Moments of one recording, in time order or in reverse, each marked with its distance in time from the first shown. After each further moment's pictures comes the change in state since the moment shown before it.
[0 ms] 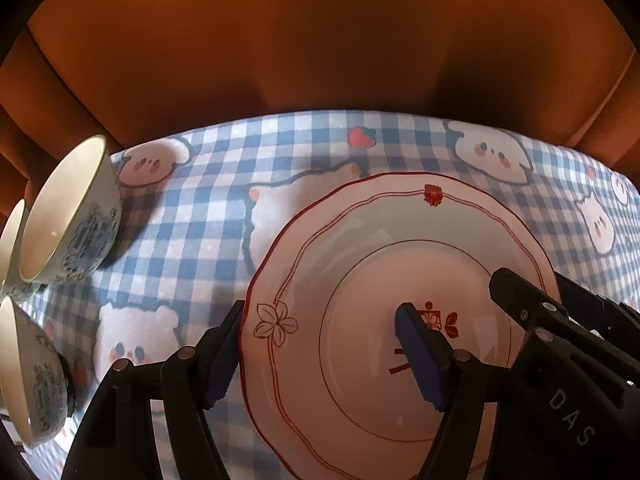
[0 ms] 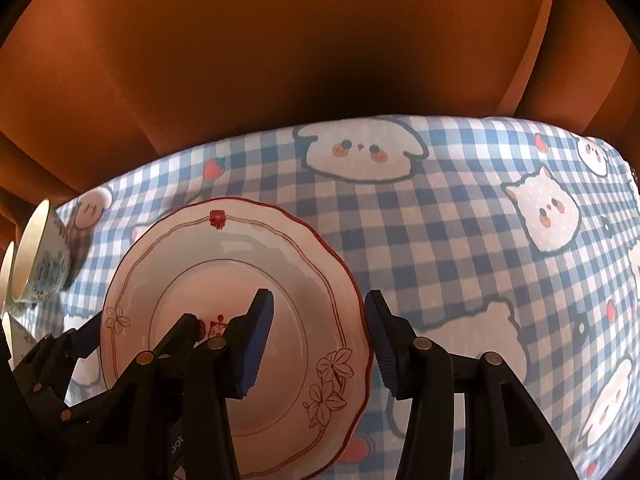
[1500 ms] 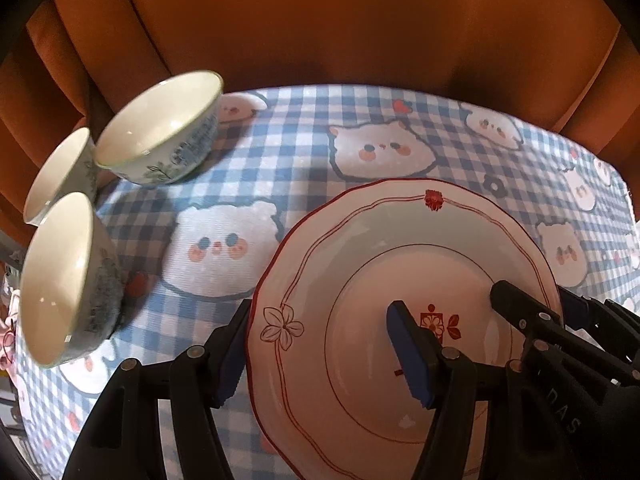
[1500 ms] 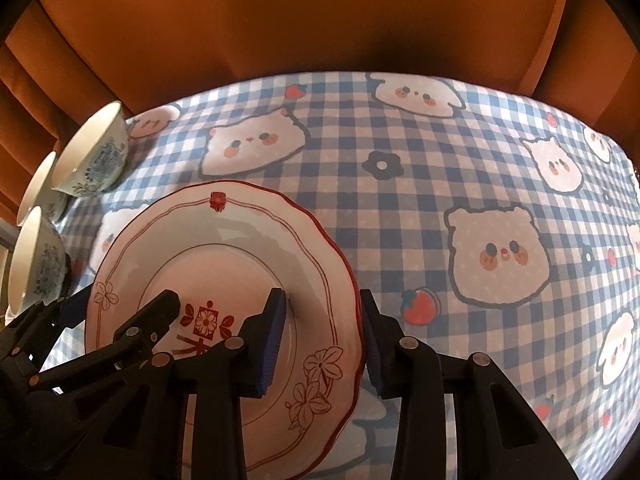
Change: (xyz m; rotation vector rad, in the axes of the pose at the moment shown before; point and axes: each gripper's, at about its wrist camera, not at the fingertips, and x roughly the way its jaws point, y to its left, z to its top) left arm -0.061 0.060 -0.075 -0.046 0.001 -0.021; right arm -0.037 0.038 -0.082 -0.109 0.040 0.035
